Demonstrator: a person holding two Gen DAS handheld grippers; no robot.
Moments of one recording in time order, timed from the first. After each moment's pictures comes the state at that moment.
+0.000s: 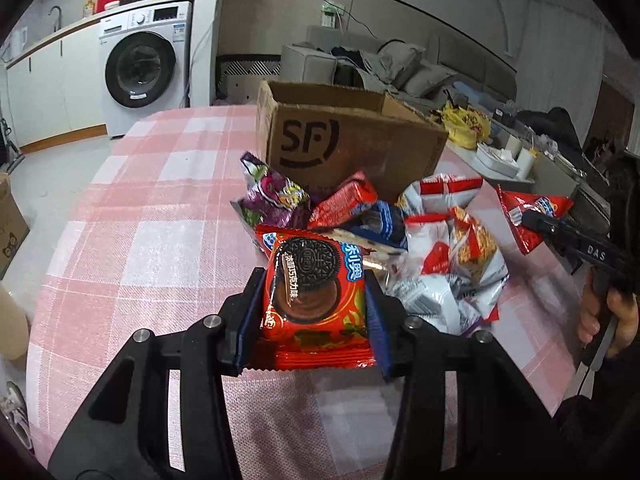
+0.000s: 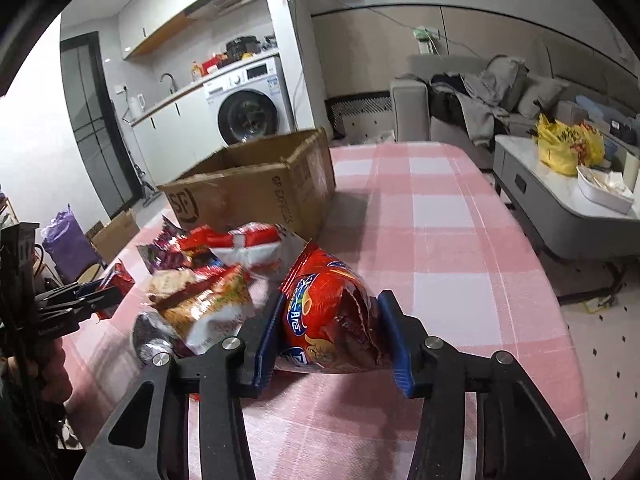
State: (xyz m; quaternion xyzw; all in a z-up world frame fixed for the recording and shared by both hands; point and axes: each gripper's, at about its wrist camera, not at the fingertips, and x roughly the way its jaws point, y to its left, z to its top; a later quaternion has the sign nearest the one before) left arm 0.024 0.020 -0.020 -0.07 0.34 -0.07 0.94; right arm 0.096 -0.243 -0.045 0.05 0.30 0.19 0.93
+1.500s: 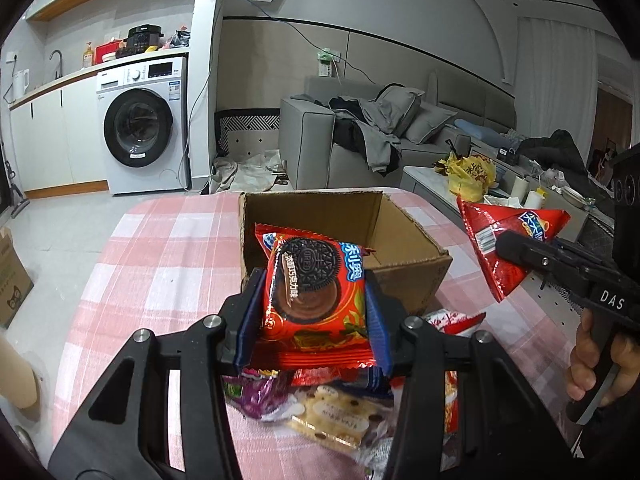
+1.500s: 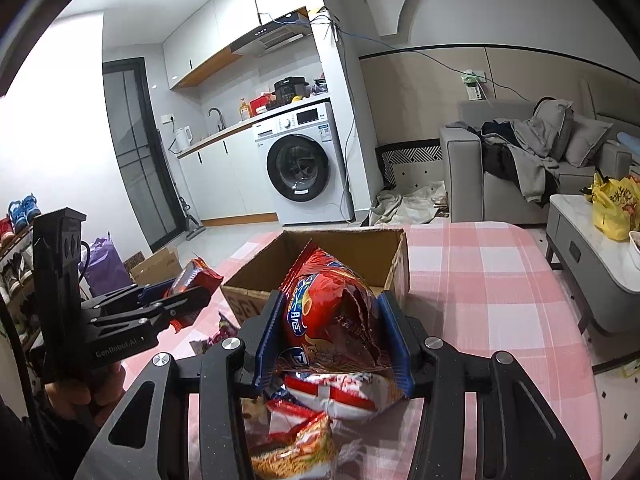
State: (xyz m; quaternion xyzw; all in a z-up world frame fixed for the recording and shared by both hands) left arm 0.118 -0.004 0.064 -0.05 0.26 -0.06 0.96; right arm 0.161 -0.187 0.039 0.07 0.22 0.27 0.93
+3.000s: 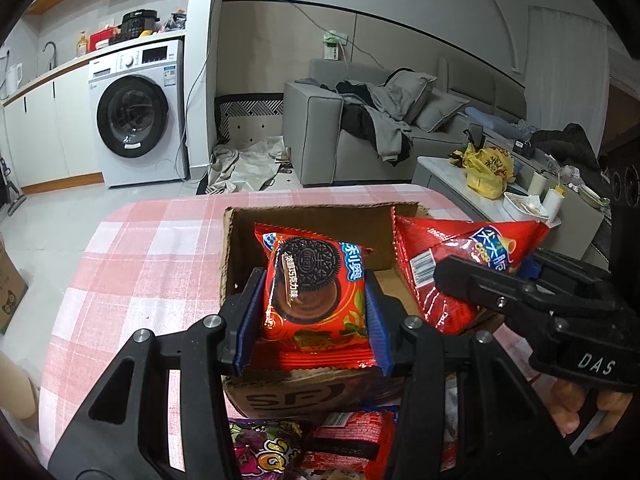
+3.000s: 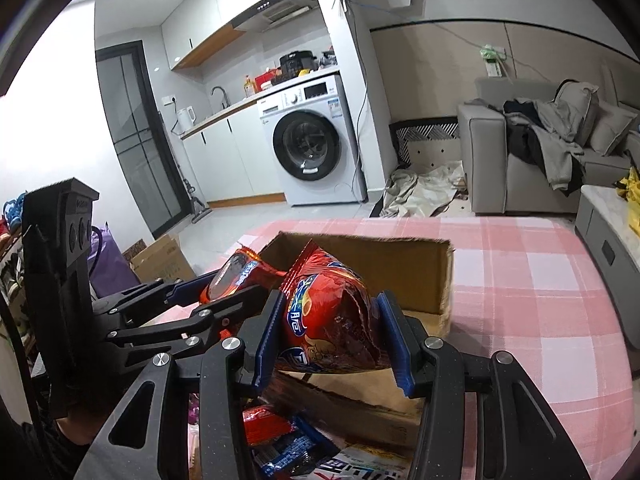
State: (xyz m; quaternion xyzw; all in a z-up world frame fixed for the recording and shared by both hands) left arm 0.250 -0.001 0.036 -0.05 0.29 -0.05 0.95; right arm 0.261 -0.122 0.027 0.06 0.27 0.29 0.92
